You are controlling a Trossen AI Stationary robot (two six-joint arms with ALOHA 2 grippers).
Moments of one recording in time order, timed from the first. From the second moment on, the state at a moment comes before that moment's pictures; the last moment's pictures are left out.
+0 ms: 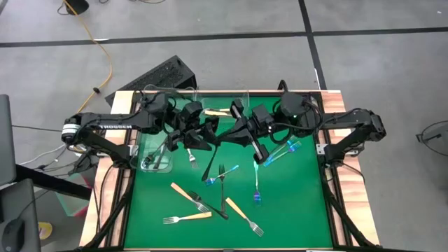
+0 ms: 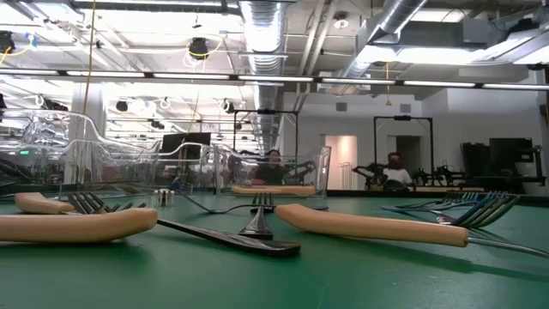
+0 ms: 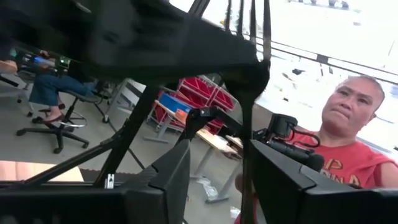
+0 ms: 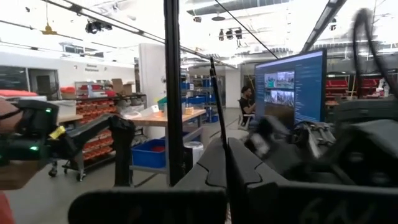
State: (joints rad) left arm 0.14 1.37 1.16 0.56 0.78 -0.79; right arm 0.05 1.49 1.49 0.32 -0.35 0.13
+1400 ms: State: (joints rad) left arm 0.57 0.52 1.16 -0.27 0.51 -0.50; right arm -0.10 2.13 2.00 0.32 -0.13 0.60
